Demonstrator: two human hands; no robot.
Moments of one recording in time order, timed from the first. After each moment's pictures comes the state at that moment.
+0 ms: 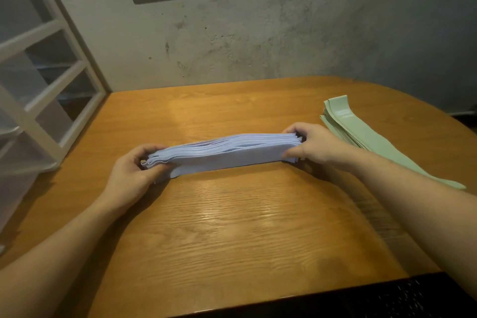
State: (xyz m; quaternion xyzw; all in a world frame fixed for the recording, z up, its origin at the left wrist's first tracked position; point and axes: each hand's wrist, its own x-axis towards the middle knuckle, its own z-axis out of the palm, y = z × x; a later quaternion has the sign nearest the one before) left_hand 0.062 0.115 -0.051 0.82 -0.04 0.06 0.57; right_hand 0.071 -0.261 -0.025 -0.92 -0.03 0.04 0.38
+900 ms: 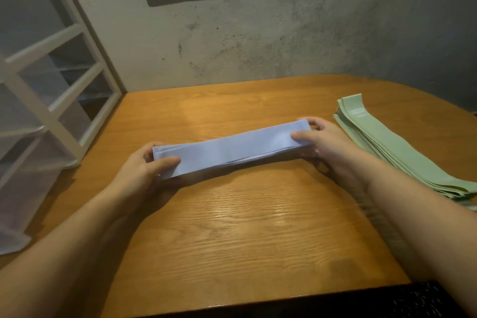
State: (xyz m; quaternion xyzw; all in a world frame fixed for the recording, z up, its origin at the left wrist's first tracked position) left_hand 0.050 0.118 -0.024 0.76 0.03 -0.07 0.65; right_hand 0.063 -0.240 -0.029 -0.75 0.12 0.01 0.65
